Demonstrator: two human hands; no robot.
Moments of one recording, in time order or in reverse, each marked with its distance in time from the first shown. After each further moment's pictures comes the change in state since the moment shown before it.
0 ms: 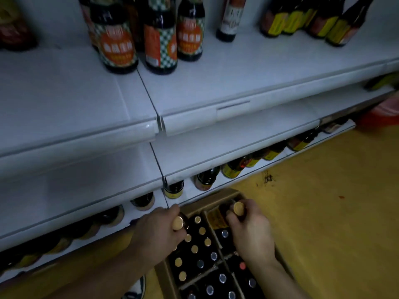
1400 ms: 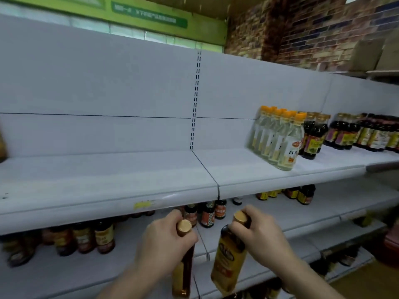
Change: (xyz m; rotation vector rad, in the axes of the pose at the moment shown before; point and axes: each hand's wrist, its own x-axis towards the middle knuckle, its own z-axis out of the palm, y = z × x) left_hand -0.221 0.201 -0.441 -0.140 0.735 -0.014; right_hand -0.189 -0.371 -0.301 -0.002 0.035 -0.590
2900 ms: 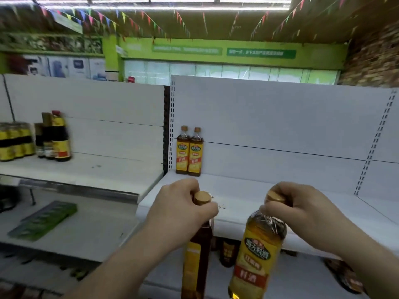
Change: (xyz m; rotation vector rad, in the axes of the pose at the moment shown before) left_hand -0.062 -0.188 -0.424 0.074 0.427 -0.095; right_hand -0.056 -0.412 0.157 0.197 -0.283 -0.589
